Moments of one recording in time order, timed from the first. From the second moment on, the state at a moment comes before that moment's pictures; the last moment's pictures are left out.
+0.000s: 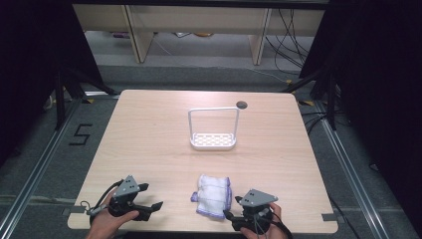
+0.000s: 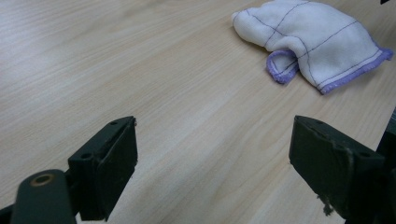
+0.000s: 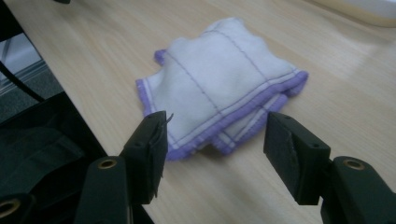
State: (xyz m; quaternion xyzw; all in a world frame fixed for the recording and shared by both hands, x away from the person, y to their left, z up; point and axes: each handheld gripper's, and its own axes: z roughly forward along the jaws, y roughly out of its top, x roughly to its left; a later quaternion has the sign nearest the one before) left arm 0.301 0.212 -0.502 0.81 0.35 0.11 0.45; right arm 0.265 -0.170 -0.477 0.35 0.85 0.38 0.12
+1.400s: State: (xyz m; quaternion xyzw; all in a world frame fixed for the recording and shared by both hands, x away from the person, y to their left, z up) left arm 0.300 0.204 -0.503 0.82 0.34 0.11 0.45; right arm 0.281 -0.128 -0.489 0.30 0.87 0.37 0.16
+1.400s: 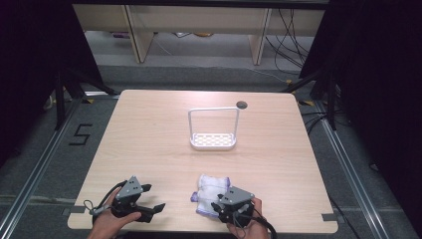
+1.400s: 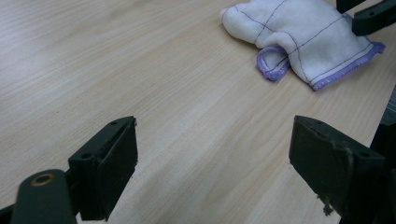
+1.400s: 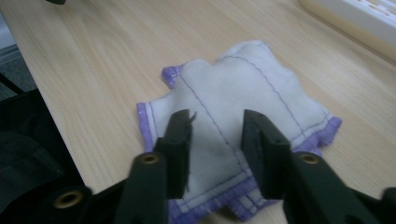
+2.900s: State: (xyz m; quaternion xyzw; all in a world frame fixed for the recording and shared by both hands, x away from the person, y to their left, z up) left arm 0.290 0.143 -0.488 0.83 0.24 0.08 0.49; right arm 0.306 -0.153 -0.381 0.28 0.81 0.49 0.19
